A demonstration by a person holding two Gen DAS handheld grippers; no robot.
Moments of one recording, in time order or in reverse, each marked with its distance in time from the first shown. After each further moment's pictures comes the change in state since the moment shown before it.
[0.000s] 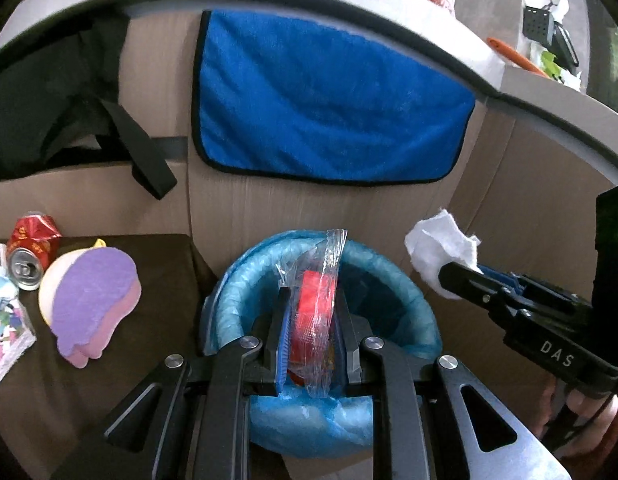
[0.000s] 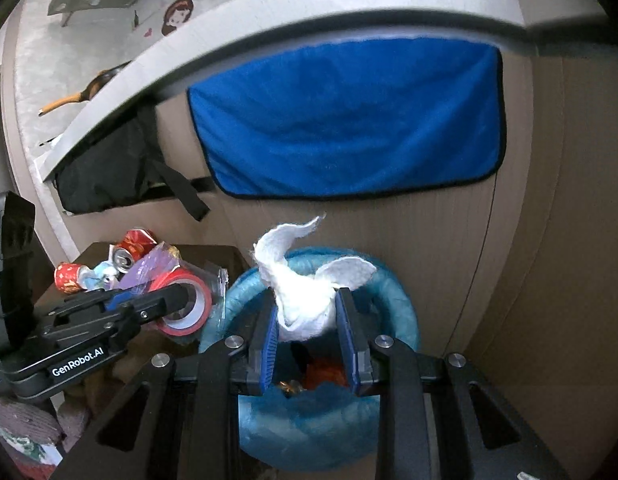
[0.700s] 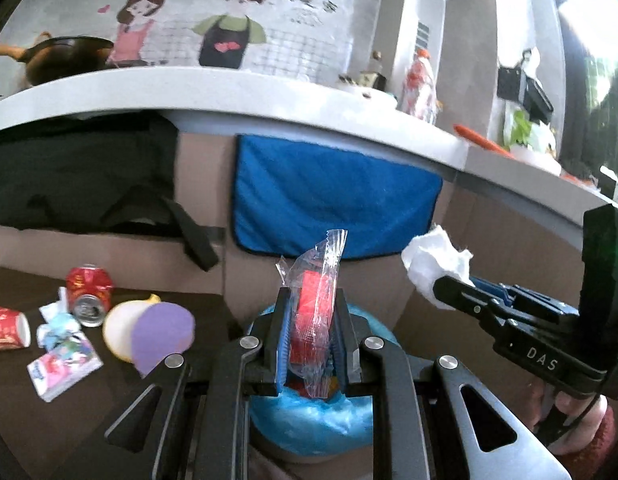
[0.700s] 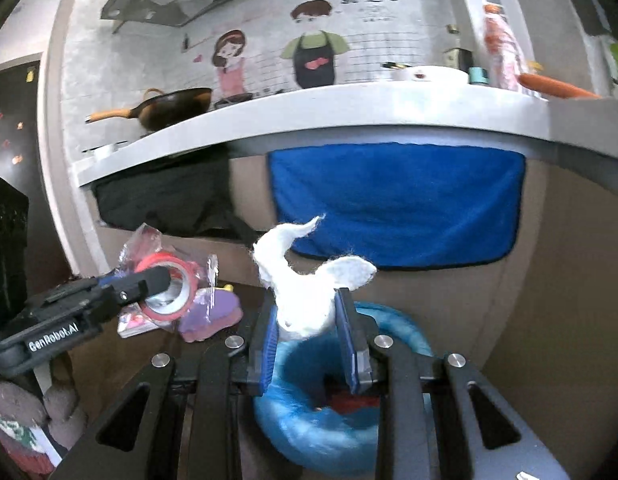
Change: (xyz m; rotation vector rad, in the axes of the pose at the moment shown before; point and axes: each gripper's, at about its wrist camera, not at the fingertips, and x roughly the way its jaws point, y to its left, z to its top) left arm -0.116 -0.007 0.019 0.018 -0.210 0.005; right arm -0.079 0.055 0.035 -0.113 -0.149 0.036
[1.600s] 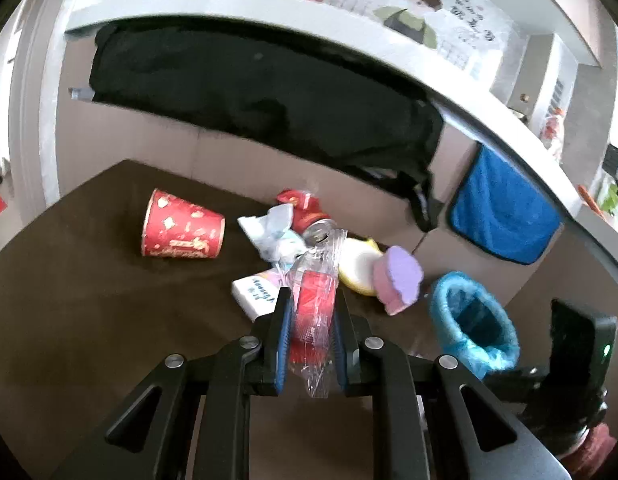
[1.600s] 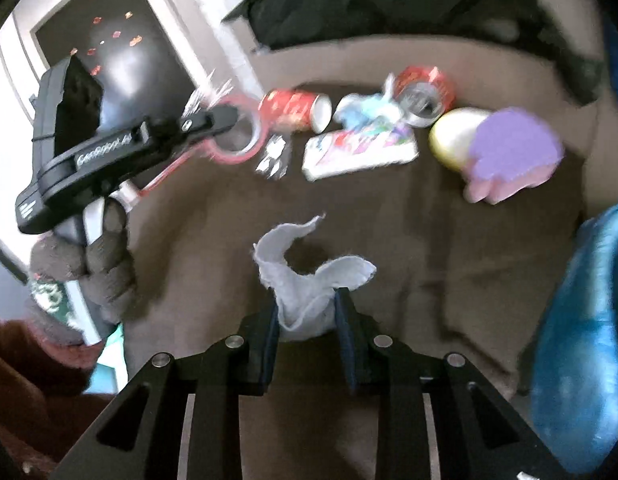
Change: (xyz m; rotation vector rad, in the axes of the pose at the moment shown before) left arm -0.117 0.237 -0.072 -0.298 0.037 0.244; right arm 0.107 0.202 -0.091 -0.171 0.506 0.588
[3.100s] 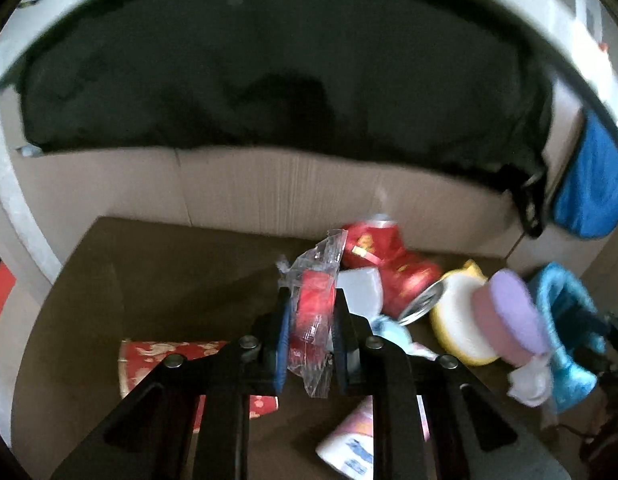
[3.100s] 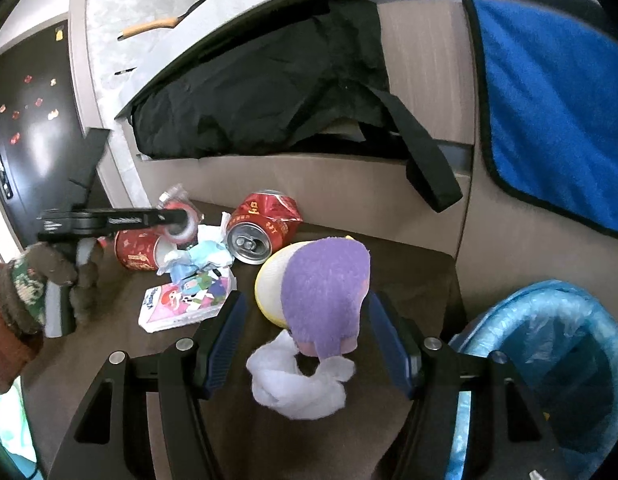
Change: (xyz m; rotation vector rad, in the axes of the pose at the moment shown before) left arm 0.142 0.058 0.106 0.182 0.149 0.130; right arm 0.003 -0.094 0.064 0.091 -0.296 -0.340
